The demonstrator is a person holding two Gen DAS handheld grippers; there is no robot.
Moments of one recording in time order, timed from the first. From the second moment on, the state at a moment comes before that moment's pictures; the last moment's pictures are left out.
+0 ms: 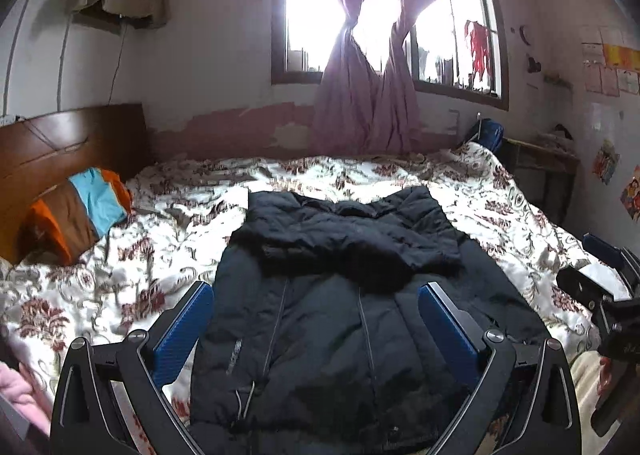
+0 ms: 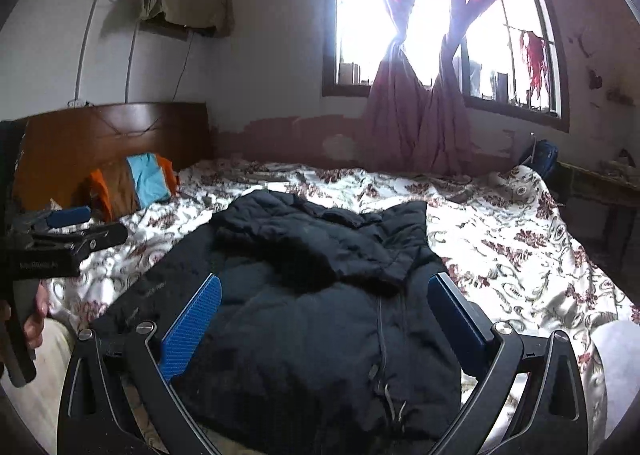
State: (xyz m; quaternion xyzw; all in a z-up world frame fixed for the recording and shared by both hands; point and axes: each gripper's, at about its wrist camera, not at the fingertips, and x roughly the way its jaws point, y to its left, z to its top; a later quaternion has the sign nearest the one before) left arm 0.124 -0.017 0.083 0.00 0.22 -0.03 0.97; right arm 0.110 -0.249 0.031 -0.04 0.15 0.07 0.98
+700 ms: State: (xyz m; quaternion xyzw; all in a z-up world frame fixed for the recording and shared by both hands) left arm 0.113 -0.014 0.037 0.00 0.30 0.00 0.95; right arm 0.088 -0.259 -0.017 -0.06 0.20 0.02 0.98
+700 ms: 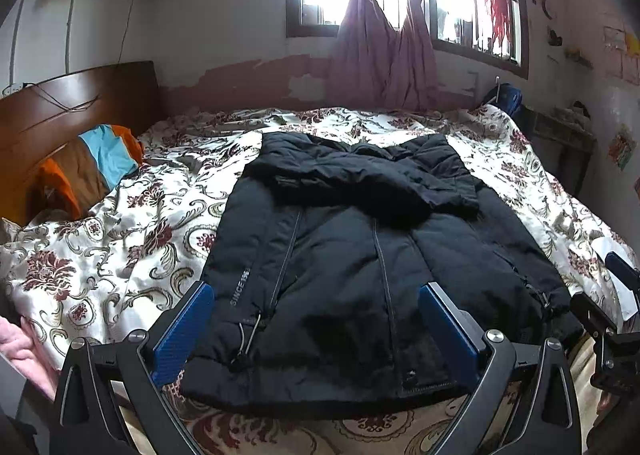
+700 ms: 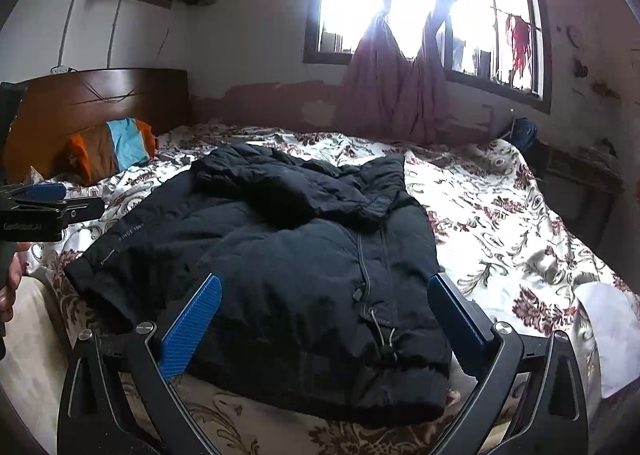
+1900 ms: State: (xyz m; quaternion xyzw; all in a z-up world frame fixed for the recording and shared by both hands) left arm 0.094 0.017 -0.040 0.13 0.44 -0.05 0.89; right arm 0.110 -0.260 -0.034 -0.15 0.32 0.08 0.93
